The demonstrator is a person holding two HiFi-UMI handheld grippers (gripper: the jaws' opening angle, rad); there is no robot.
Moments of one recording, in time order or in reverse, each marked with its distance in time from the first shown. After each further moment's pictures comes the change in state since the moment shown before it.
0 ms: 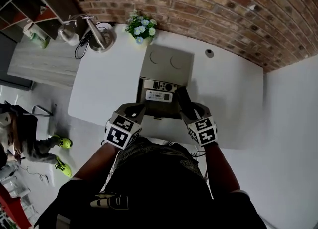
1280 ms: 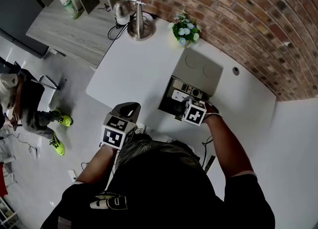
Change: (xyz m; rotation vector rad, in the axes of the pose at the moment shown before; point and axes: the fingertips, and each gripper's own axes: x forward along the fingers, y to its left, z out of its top) left arm -0.099 0.079 -0.073 -0.261 -0.102 0.228; right arm 0.110 0.106 0.001 -0.836 0.521 0.473
